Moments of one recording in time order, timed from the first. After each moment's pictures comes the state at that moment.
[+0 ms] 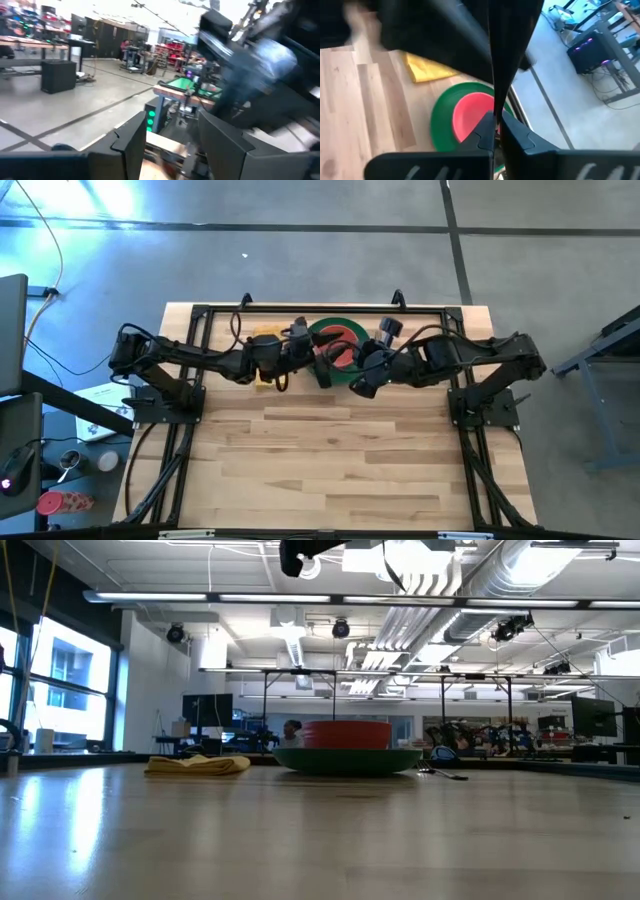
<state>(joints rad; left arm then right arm) 0.10 1.54 1.07 0.59 -0.37 -0.15 0.19 1.57 1.79 -1.11 0.72 0.13</state>
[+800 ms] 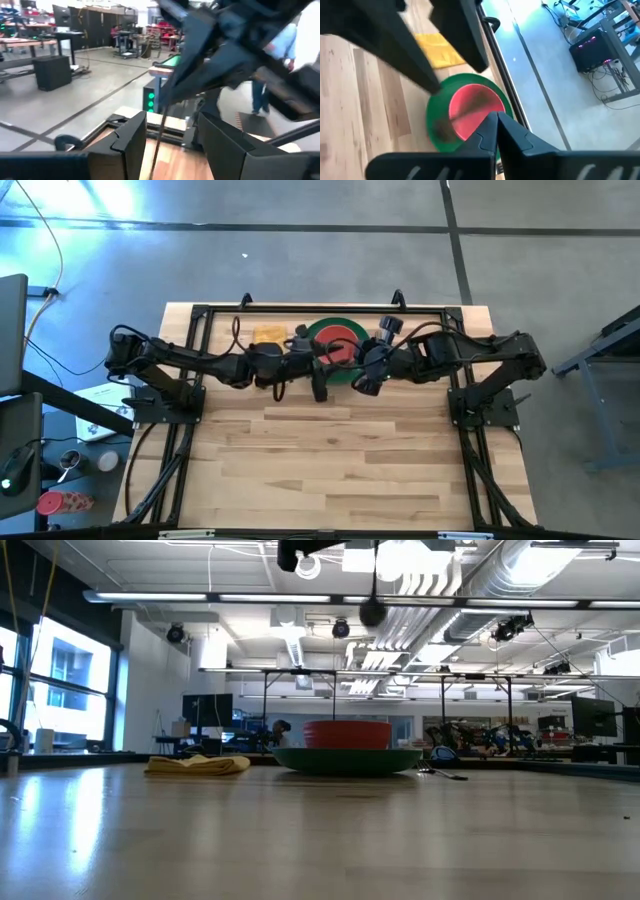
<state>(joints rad) 0.07 1.51 1.07 0.46 -0.36 -0.06 0.18 1.56 1.79 -1.15 0.68 0.09</state>
